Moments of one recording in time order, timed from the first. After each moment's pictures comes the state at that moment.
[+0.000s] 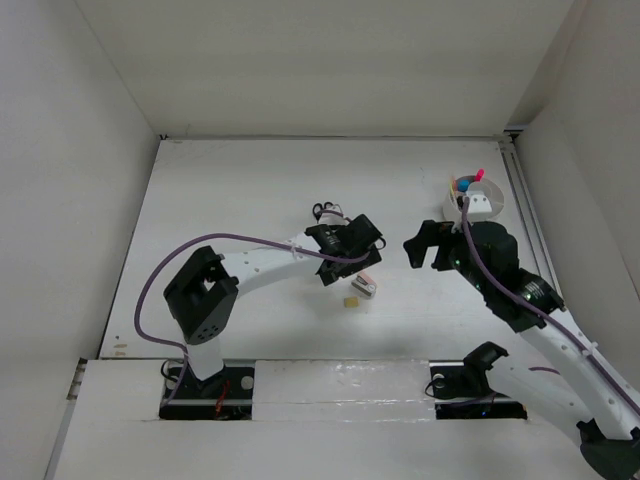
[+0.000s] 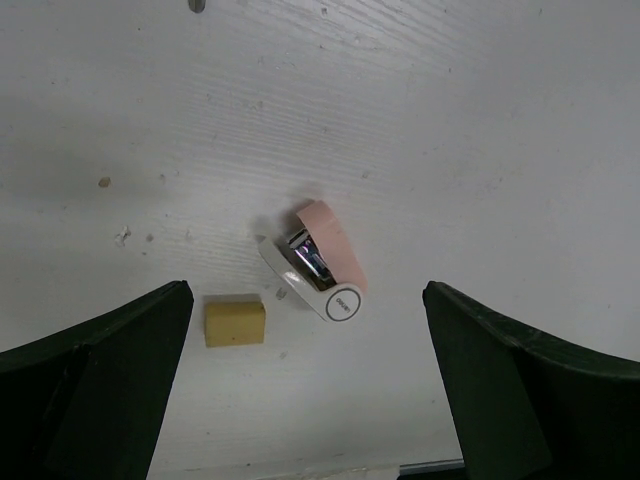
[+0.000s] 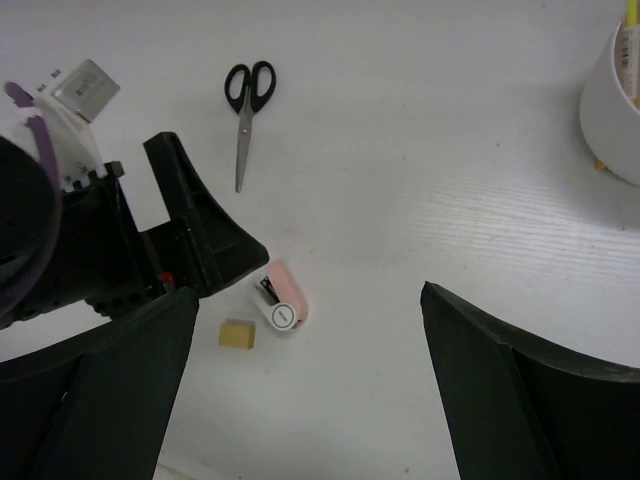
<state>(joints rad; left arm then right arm) -0.99 1.75 1.30 -0.65 -0.33 -1.27 0.56 0.75 0.85 -0.52 0.18 0.38</state>
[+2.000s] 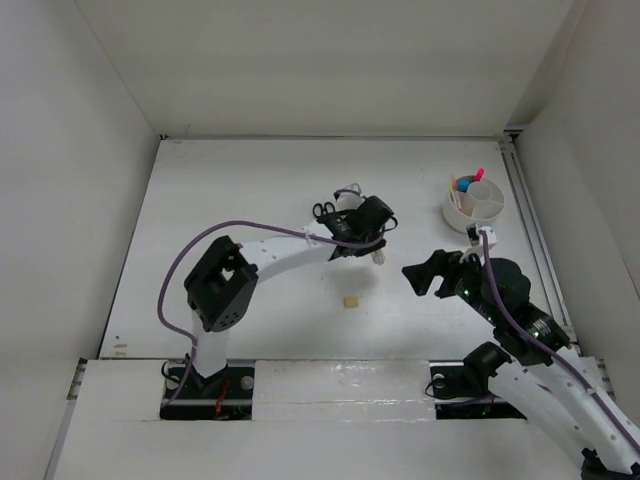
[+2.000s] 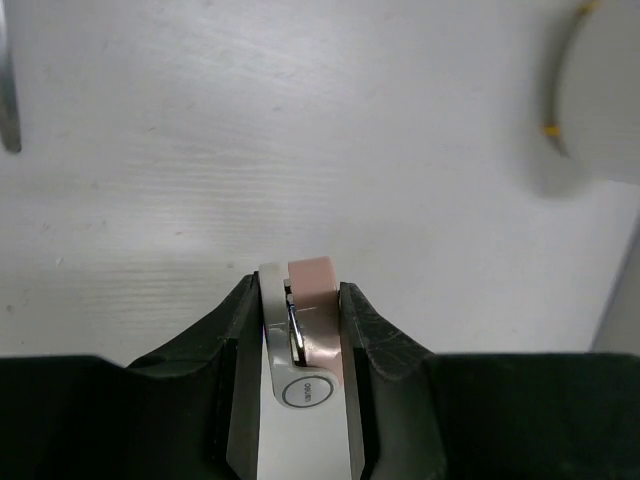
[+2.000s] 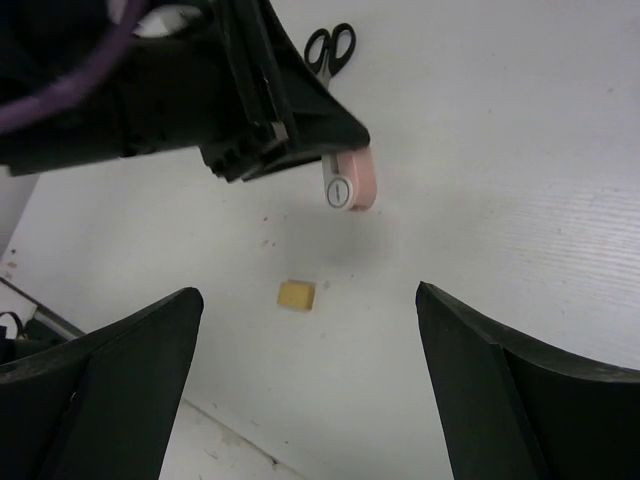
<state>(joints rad) -0.95 1.92 1.47 -0.49 -0.32 -1.19 0.57 0.44 0.60 -0.45 0.04 0.50</state>
